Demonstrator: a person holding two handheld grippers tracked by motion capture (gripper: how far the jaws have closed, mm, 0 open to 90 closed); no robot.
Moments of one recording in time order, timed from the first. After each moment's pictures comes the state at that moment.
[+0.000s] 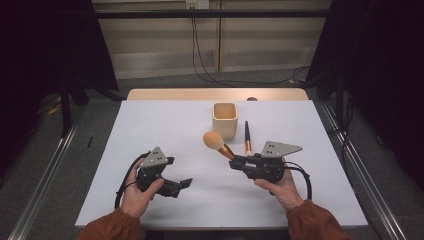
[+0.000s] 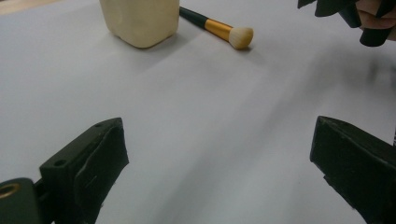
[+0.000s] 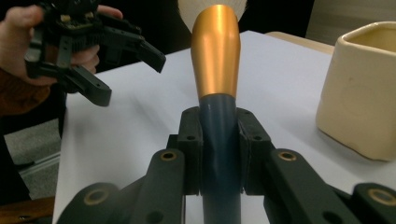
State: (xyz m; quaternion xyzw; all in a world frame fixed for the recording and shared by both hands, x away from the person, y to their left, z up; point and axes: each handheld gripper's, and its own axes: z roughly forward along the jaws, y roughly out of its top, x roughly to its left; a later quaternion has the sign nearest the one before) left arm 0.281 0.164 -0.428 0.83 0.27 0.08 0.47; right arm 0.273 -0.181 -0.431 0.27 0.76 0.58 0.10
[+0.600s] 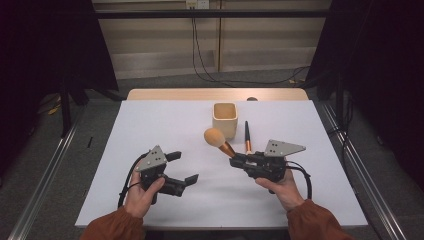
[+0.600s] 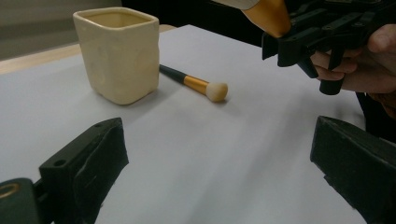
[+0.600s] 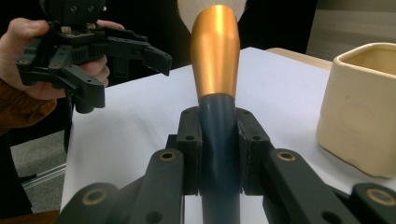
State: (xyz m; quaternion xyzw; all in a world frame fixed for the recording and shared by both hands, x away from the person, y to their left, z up) left arm 0.278 0.154 -0.425 0.79 0.24 0.08 0.57; right arm 0.272 -0.184 -0.426 0.26 0.75 0.60 0.11
